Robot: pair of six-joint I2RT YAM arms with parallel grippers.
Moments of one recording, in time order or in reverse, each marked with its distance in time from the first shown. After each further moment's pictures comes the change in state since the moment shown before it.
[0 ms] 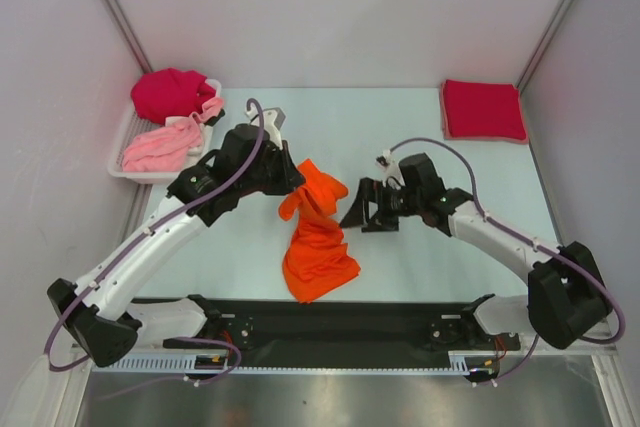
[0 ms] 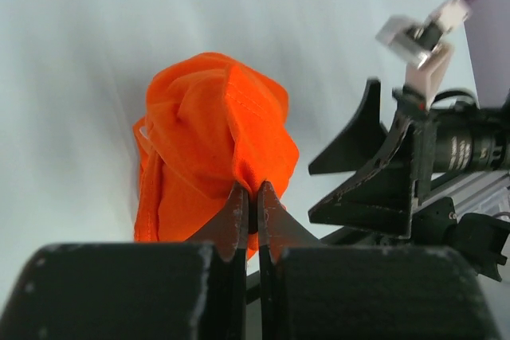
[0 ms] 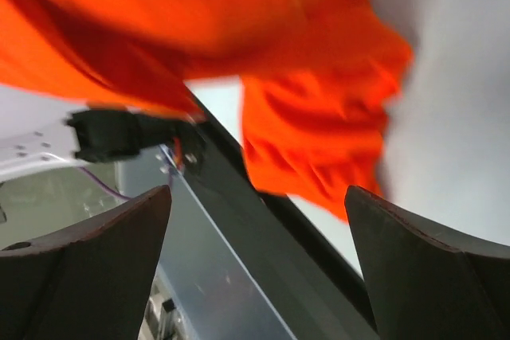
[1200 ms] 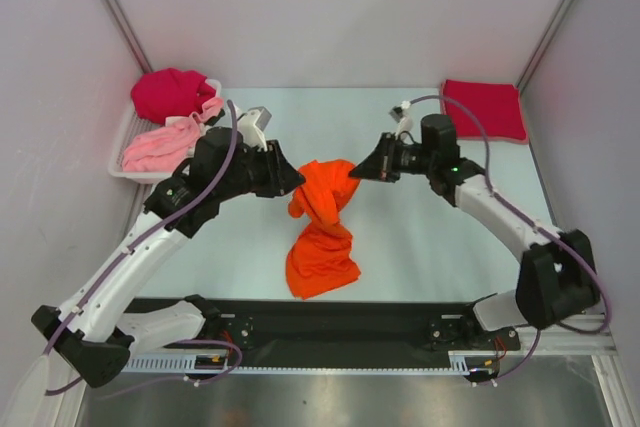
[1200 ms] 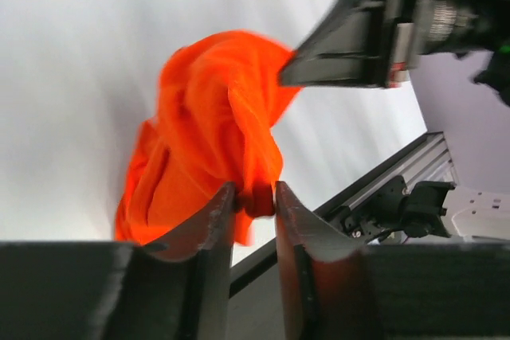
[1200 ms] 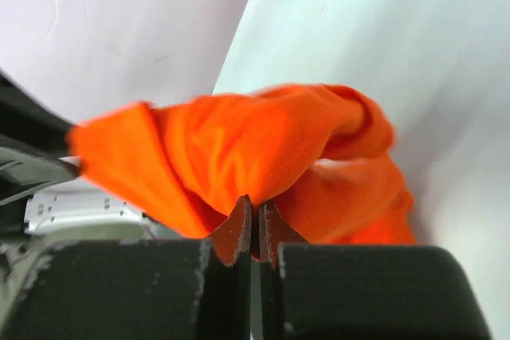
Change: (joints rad) left arm 0.058 -0.114 -0.041 0.048 0.173 0.024; right arm -0.135 0.177 0.244 0.291 -0.205 0.060
